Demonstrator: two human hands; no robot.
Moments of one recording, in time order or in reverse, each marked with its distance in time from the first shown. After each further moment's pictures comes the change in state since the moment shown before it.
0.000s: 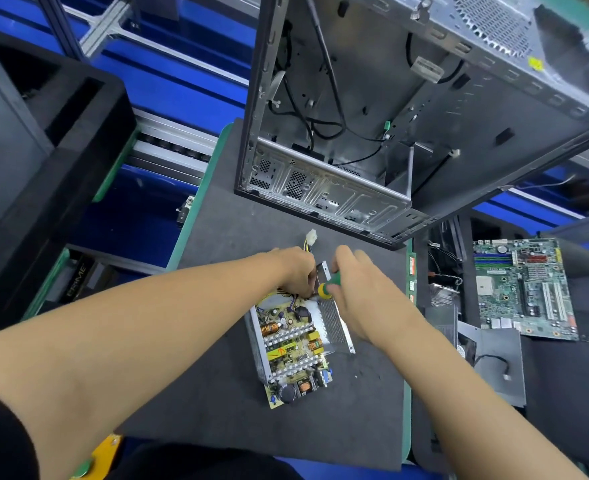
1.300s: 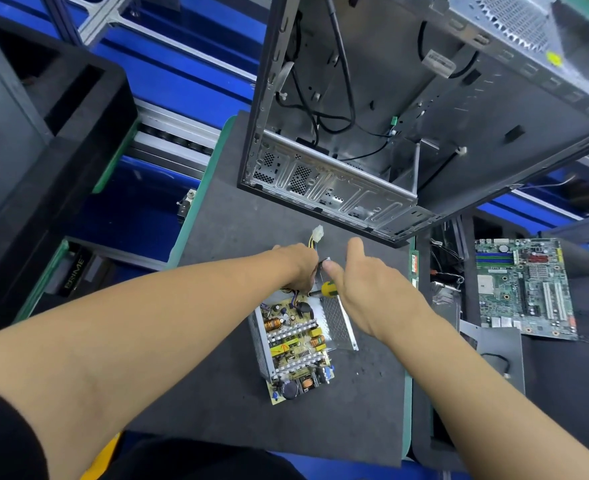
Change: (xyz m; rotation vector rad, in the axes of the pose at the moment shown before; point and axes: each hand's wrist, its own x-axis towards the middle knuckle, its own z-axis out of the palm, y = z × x) left_hand 0.008 0.002 0.007 0.004 0.014 -0.106; right_hand -0.001 -0.004 -0.004 -0.093 0.015 0.036
